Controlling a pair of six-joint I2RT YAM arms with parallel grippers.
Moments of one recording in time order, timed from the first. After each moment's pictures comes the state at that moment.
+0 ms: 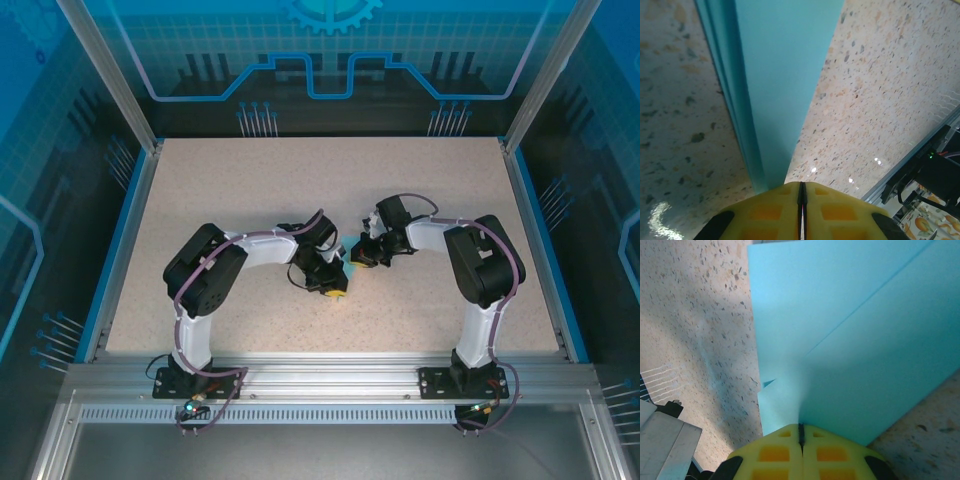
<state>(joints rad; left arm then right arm) -0.65 1.96 1.16 -0.48 0.68 -0.69 0.37 1.92 1.03 -0.31 -0.61 0.58</state>
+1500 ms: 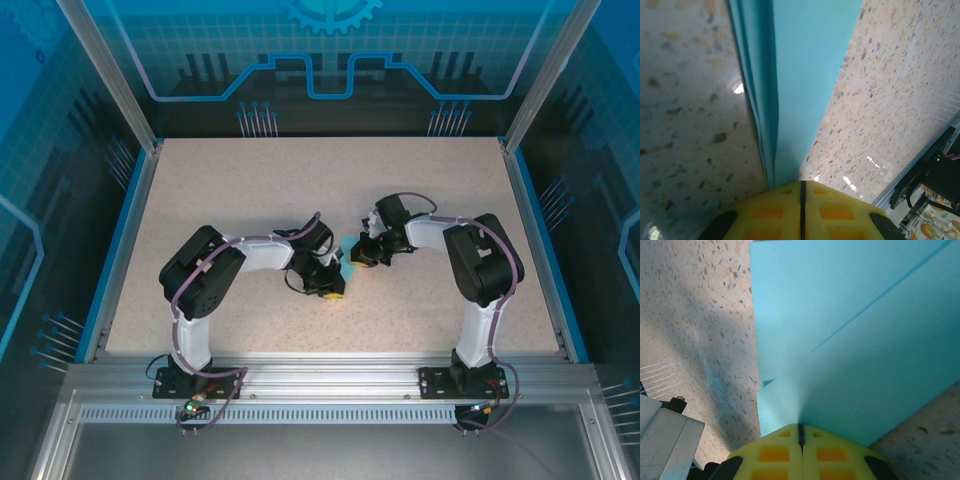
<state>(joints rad) -0.65 1.94 1.07 -0.37 0.66 -0.69 0.37 1.93 1.06 -0.35 -0.61 0.55</state>
